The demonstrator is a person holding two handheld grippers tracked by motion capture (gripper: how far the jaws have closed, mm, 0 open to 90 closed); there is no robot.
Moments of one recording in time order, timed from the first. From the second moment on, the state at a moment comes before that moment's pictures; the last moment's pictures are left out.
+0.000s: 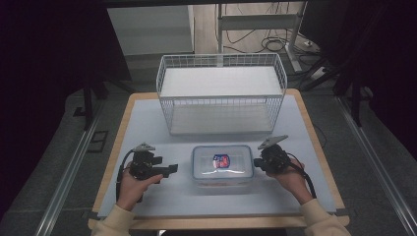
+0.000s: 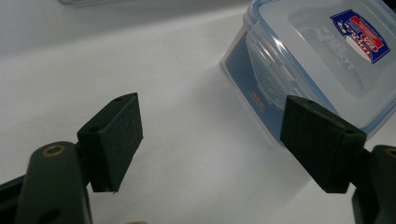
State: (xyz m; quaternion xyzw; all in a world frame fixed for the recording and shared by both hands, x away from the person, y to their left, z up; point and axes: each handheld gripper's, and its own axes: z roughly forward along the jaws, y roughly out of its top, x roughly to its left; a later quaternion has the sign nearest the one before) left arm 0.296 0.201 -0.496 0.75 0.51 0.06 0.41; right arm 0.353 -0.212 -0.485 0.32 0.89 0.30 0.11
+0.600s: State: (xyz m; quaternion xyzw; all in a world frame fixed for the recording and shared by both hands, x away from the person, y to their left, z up) left arm 0.295 0.205 -0.493 0.74 0.52 0.06 0.42; right arm 0.347 -0.275 -0.475 0.39 0.83 0.38 0.09
